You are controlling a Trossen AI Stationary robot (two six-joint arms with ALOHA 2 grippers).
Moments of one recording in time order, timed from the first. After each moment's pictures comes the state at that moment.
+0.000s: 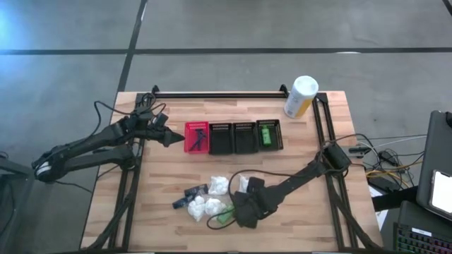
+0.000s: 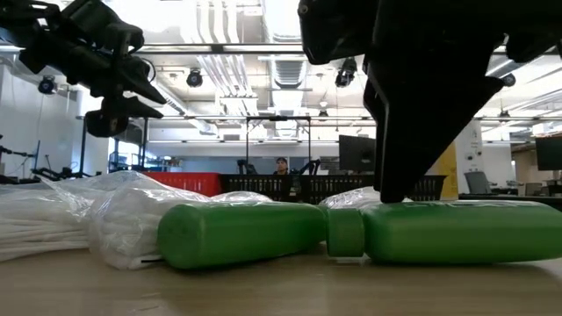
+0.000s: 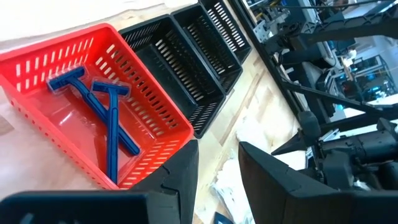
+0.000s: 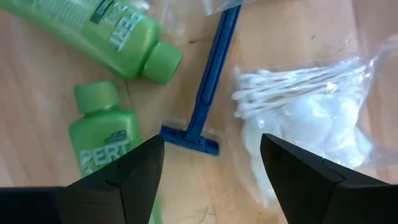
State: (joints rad) left arm 0.55 0.59 0.40 -0.29 0.43 -0.69; right arm 0.50 2.11 1.60 -0.90 0.26 0.75
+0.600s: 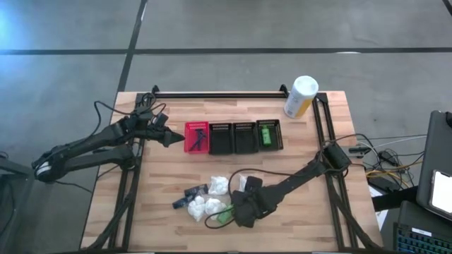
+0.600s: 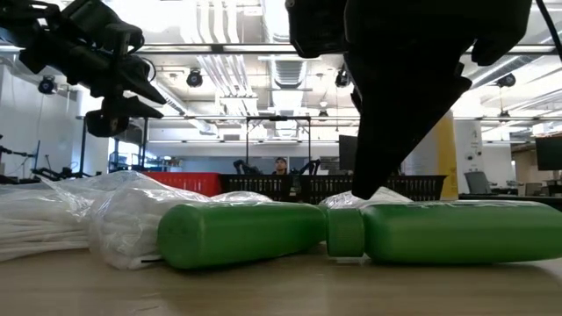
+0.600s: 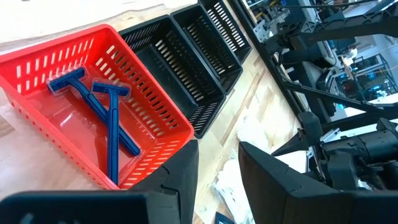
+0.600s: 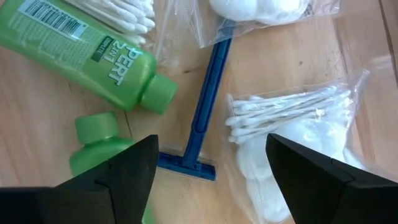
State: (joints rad) left arm 0.55 0.59 0.40 -0.29 0.43 -0.69; right arm 0.50 2.11 1.60 -0.86 0.30 0.76
